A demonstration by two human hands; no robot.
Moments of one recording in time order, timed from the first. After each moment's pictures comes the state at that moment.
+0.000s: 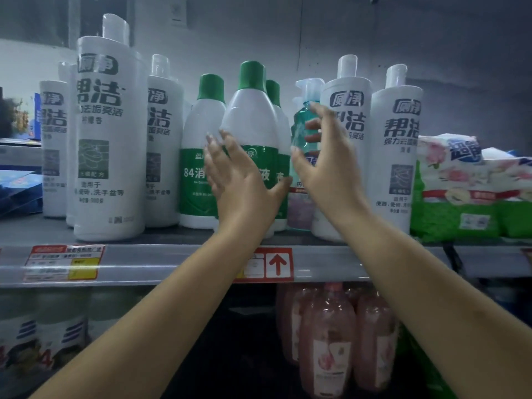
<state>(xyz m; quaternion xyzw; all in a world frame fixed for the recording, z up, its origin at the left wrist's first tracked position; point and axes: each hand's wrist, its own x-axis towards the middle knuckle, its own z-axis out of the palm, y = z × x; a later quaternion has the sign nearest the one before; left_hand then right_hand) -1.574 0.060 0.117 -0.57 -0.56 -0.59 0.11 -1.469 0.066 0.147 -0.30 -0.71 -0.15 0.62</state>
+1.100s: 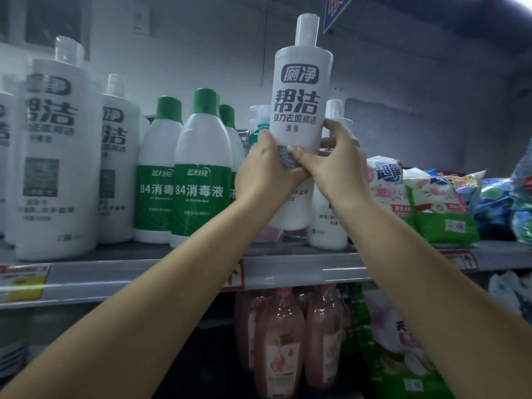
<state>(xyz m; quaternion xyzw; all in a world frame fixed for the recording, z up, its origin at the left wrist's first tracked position) -1.509 0.046 0.169 -0.68 -0.41 -0.61 0.03 -1.409 0.030 0.181 -0.44 -0.62 -0.07 0.64</state>
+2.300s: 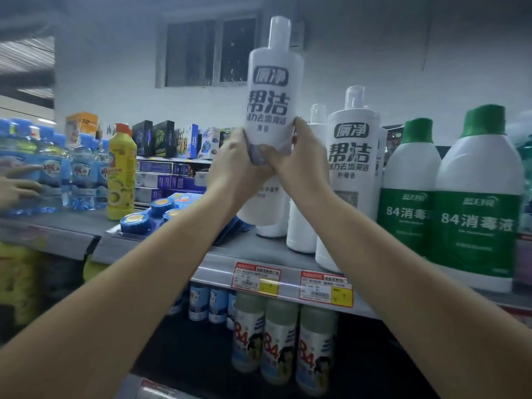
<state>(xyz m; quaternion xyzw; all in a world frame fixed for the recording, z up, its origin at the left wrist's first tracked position) -1.865 -0.055 0.191 -0.51 -0.60 -0.59 0.15 -1.780 -0.008 0.199 -0.22 -0.75 0.14 0.61</state>
